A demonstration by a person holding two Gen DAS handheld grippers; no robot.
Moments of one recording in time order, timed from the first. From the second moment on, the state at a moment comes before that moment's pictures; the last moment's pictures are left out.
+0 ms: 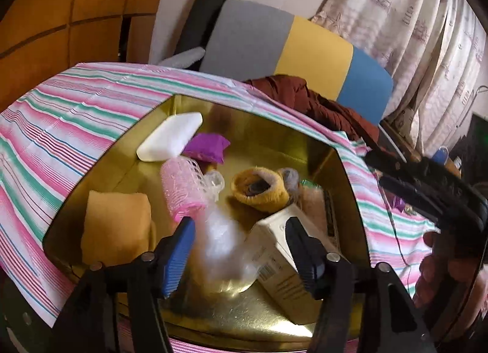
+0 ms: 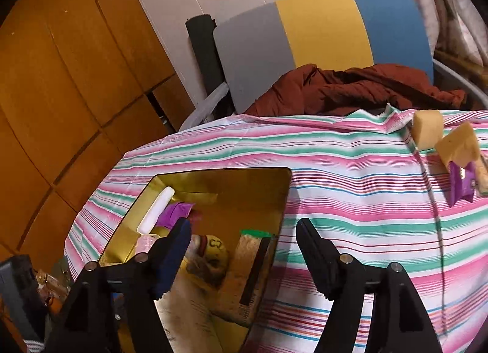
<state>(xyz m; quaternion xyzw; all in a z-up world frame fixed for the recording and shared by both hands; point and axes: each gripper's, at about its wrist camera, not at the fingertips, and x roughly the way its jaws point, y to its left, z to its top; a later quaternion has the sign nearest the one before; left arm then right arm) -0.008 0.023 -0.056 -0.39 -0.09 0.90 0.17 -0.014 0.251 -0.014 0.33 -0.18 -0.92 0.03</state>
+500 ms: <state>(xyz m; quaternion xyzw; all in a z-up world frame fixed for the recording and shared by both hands) -0.001 0.051 -0.032 -0.38 -0.10 0.90 0.20 0.016 0.304 -0.030 0.33 -0.21 -0.92 -0.02</state>
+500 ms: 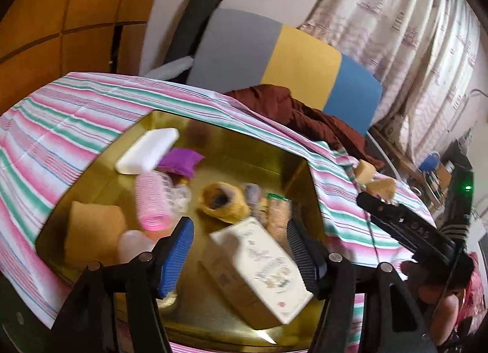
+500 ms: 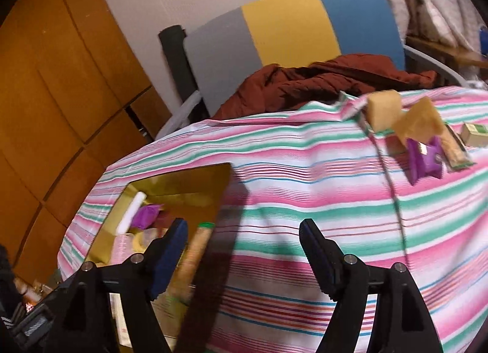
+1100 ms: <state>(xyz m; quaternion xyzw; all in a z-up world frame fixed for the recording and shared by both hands) 0.030 0.176 -0.027 -0.41 0.03 0.85 0.33 0.057 0.408 -0.067 0.35 -0.24 -0.90 -0.12</state>
